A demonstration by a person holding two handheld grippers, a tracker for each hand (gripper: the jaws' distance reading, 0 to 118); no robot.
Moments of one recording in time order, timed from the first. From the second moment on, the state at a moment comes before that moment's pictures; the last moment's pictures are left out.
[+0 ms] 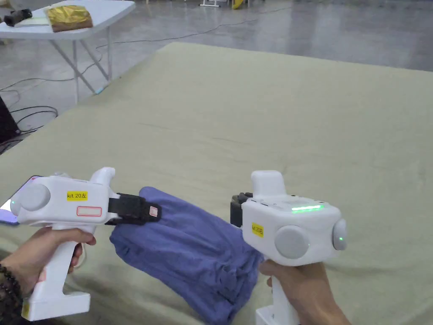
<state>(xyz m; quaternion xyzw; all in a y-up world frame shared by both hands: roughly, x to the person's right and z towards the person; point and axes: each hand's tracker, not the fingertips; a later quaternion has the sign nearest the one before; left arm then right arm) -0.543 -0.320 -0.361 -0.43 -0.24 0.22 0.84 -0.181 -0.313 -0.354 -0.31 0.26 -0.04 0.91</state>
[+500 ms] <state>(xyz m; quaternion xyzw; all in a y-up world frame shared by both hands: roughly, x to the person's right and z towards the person) -0.630 -0.332 -0.351 -0.35 -0.10 0.24 0.90 -0.252 -0.351 -0.400 -0.30 0.29 -0.01 0.91</state>
